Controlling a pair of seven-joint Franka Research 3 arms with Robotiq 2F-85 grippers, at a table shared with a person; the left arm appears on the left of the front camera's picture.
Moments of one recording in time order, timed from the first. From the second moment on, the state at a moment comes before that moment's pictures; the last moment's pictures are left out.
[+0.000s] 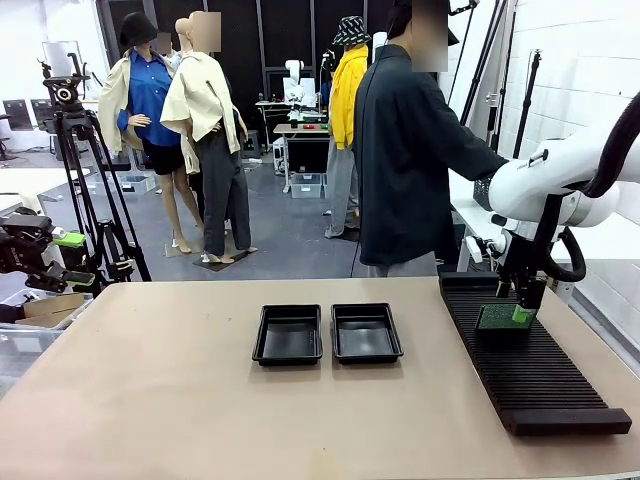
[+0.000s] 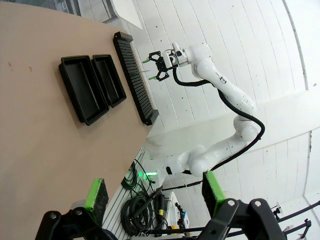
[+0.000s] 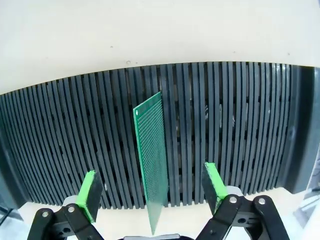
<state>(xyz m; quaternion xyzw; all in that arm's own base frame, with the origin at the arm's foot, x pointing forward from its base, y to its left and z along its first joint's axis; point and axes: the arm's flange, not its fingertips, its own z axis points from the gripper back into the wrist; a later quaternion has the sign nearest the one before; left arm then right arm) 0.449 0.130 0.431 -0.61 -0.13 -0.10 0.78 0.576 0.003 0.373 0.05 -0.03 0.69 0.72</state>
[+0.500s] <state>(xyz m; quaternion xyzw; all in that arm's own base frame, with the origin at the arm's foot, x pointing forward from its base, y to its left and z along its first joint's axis) 0.449 0.130 0.431 -0.61 -0.13 -0.10 0.78 0.581 0.003 0.368 0.05 -0.02 0.69 0.72</state>
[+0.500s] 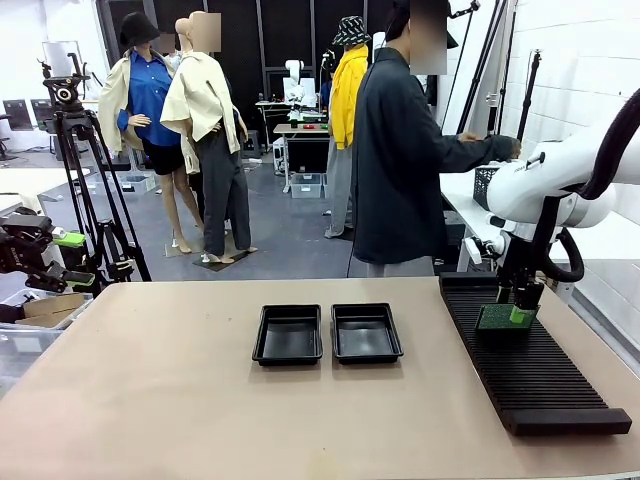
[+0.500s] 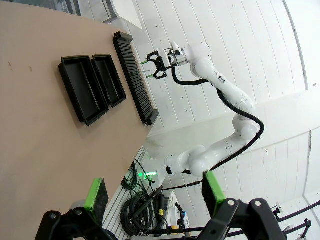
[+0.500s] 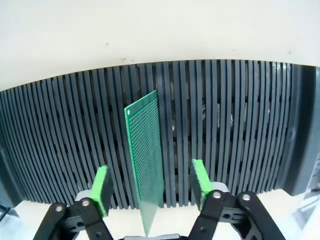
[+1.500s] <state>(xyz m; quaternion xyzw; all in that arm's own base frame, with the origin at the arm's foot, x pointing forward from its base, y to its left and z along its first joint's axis) 0.449 0.130 0.431 -0.61 -0.13 -0.10 0.78 0.589 -0.001 0.370 0.05 -0.03 0.69 0.73</state>
